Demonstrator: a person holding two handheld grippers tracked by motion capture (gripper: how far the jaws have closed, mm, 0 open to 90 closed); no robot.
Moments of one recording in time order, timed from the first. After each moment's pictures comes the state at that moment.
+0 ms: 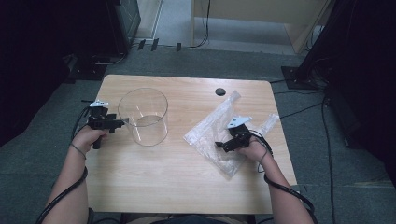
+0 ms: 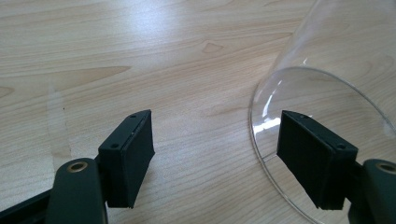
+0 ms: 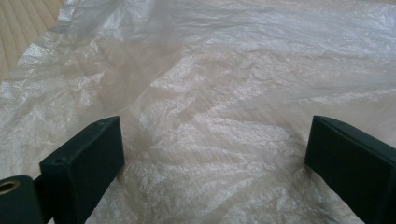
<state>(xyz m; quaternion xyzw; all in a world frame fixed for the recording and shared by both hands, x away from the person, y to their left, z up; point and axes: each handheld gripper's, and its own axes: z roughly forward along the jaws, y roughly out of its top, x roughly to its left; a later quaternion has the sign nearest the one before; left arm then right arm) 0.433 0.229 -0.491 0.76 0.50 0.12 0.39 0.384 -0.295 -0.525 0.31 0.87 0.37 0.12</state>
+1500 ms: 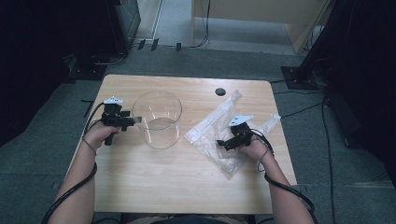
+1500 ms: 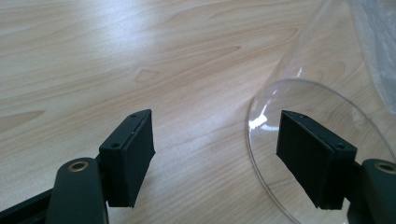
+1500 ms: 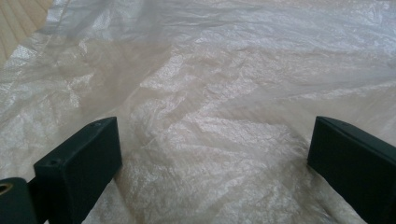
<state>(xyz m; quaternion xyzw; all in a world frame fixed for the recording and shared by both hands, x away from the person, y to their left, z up) 0.443 0.186 -0.485 0.78 0.46 0.10 0.41 0.389 -0.301 -0.526 0.32 0.86 0.37 0.13</state>
